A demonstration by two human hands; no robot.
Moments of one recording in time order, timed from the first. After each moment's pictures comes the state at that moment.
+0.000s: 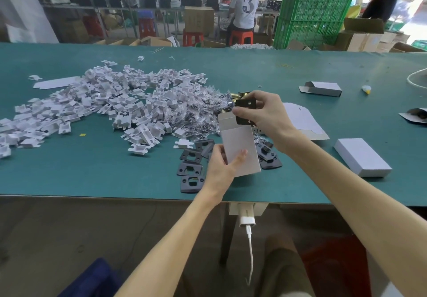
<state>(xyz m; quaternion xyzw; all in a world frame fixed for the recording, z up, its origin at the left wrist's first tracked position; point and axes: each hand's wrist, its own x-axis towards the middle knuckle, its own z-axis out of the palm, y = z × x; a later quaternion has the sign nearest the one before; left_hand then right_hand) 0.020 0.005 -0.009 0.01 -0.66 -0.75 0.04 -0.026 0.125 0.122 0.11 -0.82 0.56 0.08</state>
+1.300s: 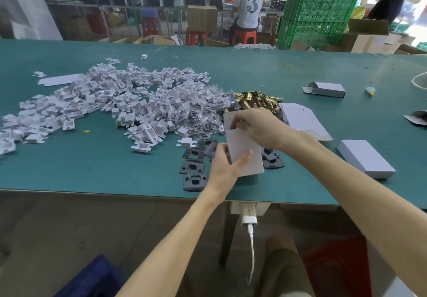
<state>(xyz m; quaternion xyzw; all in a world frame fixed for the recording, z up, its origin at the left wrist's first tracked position) 0.023 0.005 -0.007 0.00 -0.66 -0.75 0.04 -0.031 0.120 0.120 0.26 -0.96 0.12 0.02</state>
